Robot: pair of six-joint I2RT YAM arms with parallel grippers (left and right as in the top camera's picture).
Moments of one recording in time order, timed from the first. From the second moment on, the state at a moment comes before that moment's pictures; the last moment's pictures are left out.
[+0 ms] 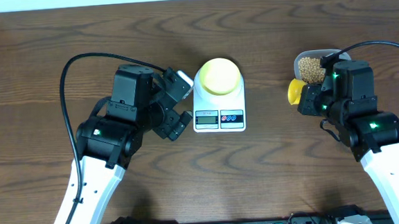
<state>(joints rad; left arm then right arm) -0.35 1.19 1.19 -0.89 0.18 0.43 0.15 1.12 0.94 -0.64 -0.08 0.35</state>
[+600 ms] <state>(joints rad) -0.35 1.19 1.19 -0.88 0.18 0.43 0.15 1.12 0.94 -0.58 -0.08 0.26</state>
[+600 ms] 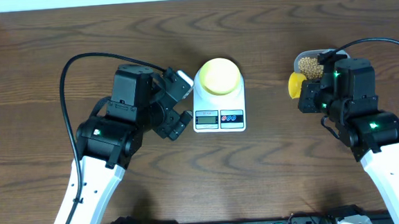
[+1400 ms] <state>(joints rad) -0.35 1.42 1.19 -0.74 0.30 0.35 0.15 1.16 0.94 -0.53 -0.08 0.25</state>
